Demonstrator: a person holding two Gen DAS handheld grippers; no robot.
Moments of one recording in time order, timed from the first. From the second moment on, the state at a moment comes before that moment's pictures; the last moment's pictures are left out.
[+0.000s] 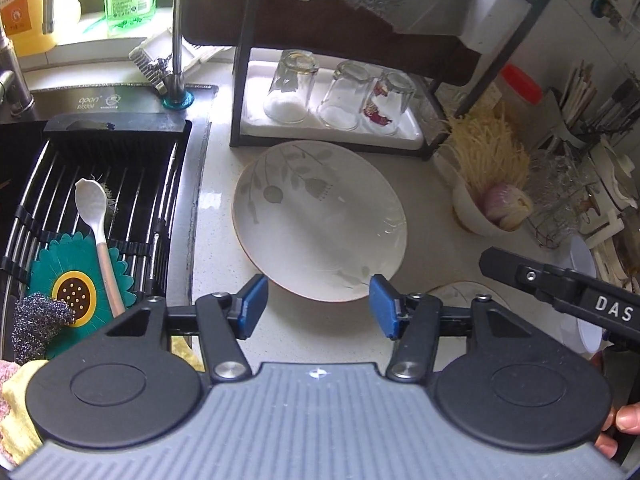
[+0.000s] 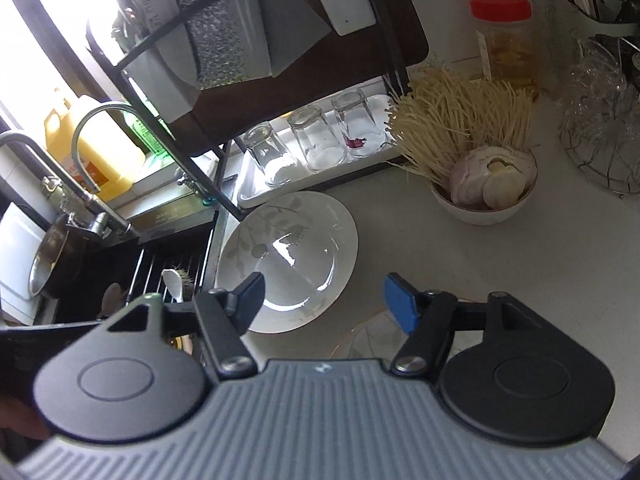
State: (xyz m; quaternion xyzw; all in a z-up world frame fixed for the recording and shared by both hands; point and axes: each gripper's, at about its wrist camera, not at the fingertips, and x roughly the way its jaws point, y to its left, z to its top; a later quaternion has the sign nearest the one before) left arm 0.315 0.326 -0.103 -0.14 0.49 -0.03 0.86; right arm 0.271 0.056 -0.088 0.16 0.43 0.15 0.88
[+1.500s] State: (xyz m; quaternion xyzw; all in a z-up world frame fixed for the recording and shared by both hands) left arm 0.421 0.395 -0.198 -0.22 0.51 -0.01 0.83; right arm 0.383 0.093 -0.196 0.21 0.49 0.13 0.84
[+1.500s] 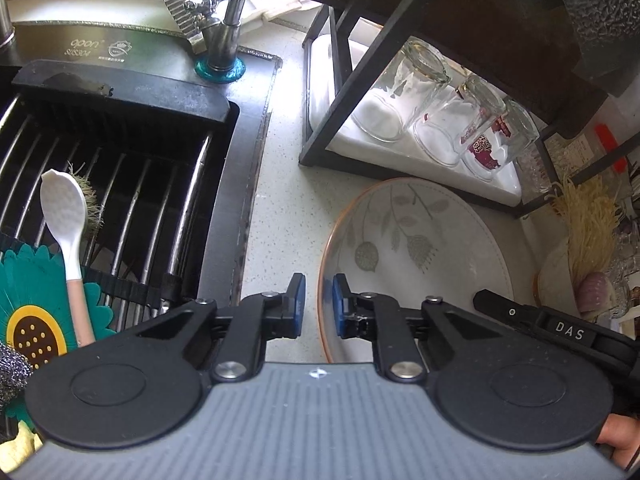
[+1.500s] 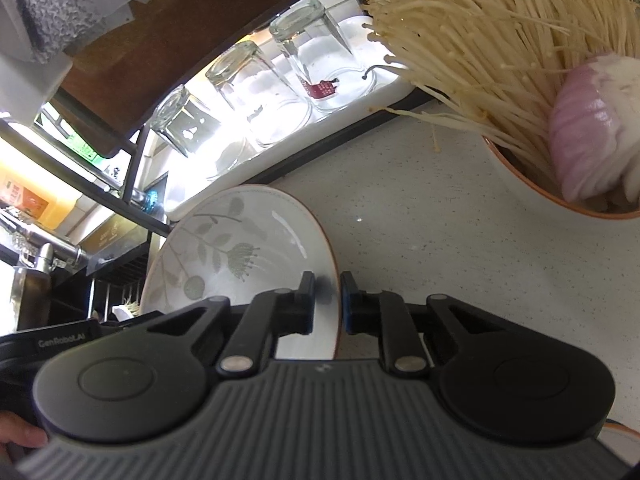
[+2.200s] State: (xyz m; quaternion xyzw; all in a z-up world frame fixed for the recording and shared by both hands) left arm 0.386 0.394 -0.176 -0.22 0.51 0.01 0.83; right arm 0.370 0.098 -0.180 0.19 0.48 0.18 0.84
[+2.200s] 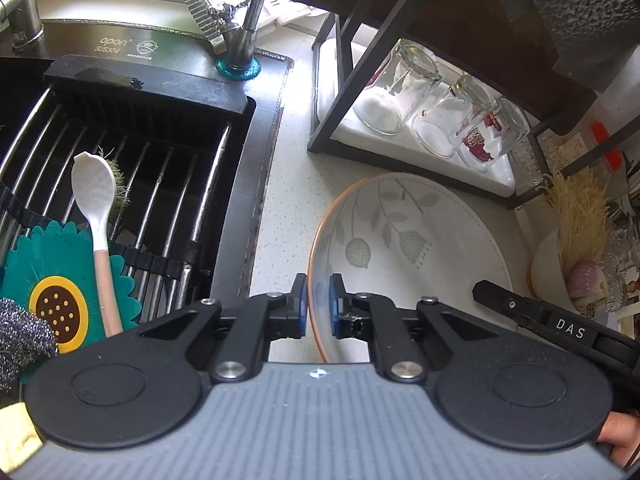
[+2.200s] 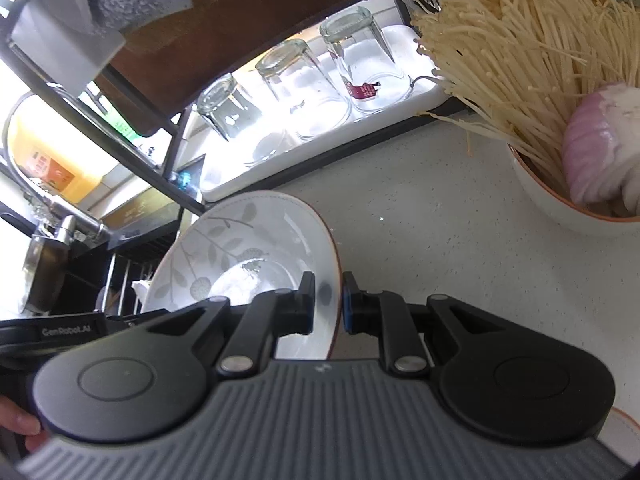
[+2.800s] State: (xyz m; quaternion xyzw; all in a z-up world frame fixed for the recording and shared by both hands) left arm 0.317 0.372 -0.119 -0.25 0.46 0.03 0.85; right arm 0.332 0.075 -0.120 0.17 0.43 0.23 0.86
